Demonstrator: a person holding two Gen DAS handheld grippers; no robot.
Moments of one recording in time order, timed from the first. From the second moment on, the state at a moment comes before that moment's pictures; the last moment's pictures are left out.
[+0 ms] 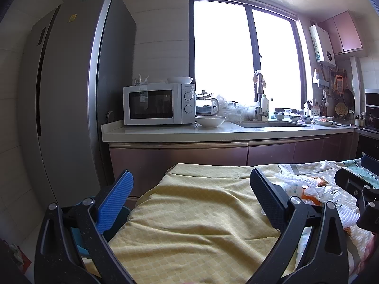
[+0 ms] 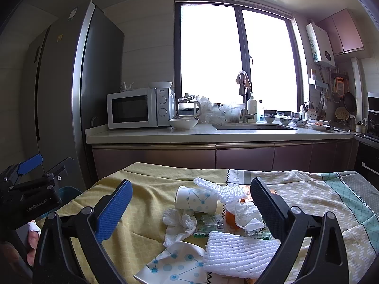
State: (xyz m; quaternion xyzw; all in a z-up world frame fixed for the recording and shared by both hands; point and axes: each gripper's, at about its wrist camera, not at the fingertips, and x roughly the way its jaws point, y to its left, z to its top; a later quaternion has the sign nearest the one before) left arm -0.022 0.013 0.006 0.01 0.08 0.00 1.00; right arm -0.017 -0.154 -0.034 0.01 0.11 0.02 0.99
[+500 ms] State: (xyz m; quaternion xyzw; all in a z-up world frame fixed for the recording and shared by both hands) left arm -0.024 0.012 0.006 0.01 0.08 0.00 1.00; right arm -0.016 -0.155 -0.034 0.01 0.11 0.02 0.99
